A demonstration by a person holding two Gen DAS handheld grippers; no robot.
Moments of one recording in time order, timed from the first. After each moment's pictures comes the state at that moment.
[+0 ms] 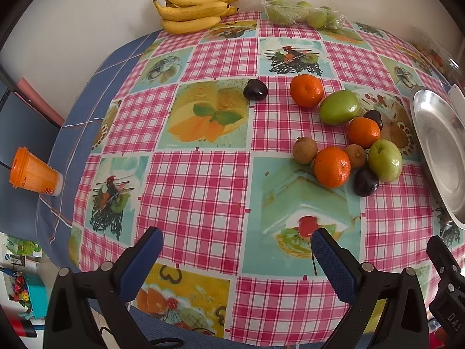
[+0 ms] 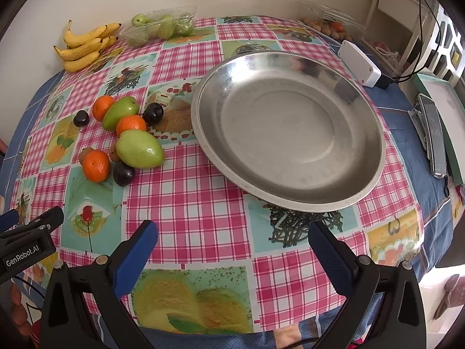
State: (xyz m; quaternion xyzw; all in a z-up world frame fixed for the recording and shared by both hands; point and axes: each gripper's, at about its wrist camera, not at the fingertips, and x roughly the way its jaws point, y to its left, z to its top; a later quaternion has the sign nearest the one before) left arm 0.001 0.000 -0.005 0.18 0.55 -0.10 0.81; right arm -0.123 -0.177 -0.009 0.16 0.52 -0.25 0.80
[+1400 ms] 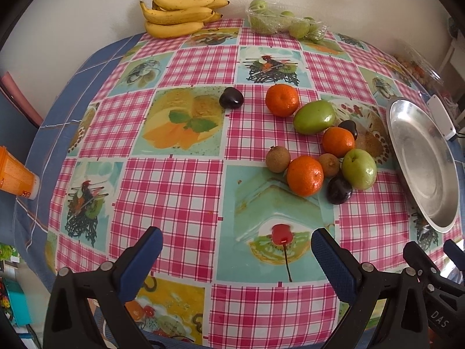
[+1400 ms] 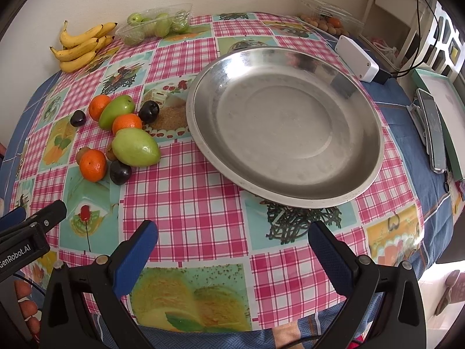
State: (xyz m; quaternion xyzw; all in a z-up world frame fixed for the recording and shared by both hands) left arm 0.000 0.001 -0.002 0.13 0.55 -0.16 0.81; right arm -0.125 -0.180 -0.012 0.17 0.53 -0.25 0.79
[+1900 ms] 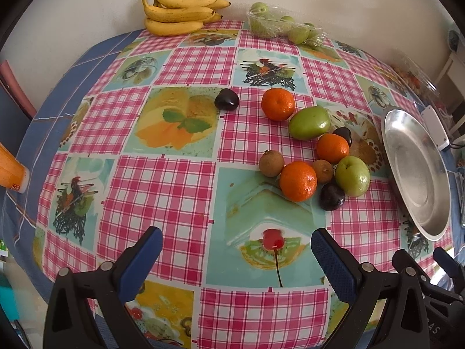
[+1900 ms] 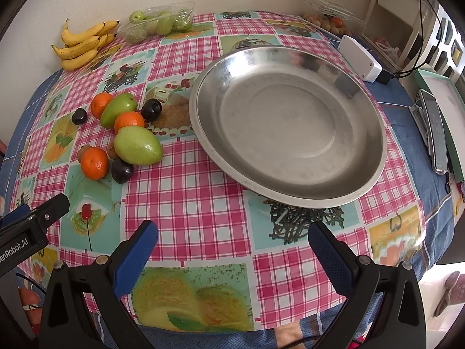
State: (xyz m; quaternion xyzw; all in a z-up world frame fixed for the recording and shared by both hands) left arm 0.004 0.003 -0.005 0.09 0.55 -0.18 0.81; right arm -0.123 -0.177 -0.013 0.17 0.53 -0.24 0.79
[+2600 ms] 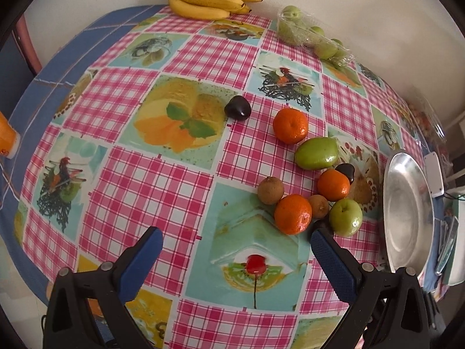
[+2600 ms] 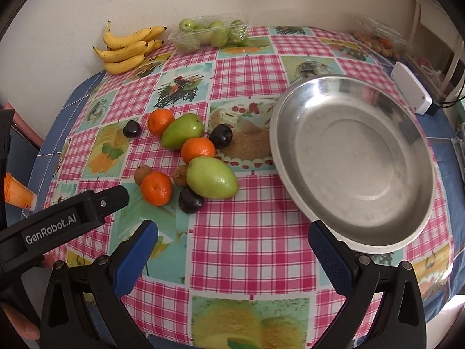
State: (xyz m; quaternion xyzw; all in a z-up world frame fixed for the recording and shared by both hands) left arm 0.037 0.002 -0.005 0.00 0.59 -0.14 0.79; right arm -0.074 -0.159 0.005 0.19 0.51 -0.15 0.83
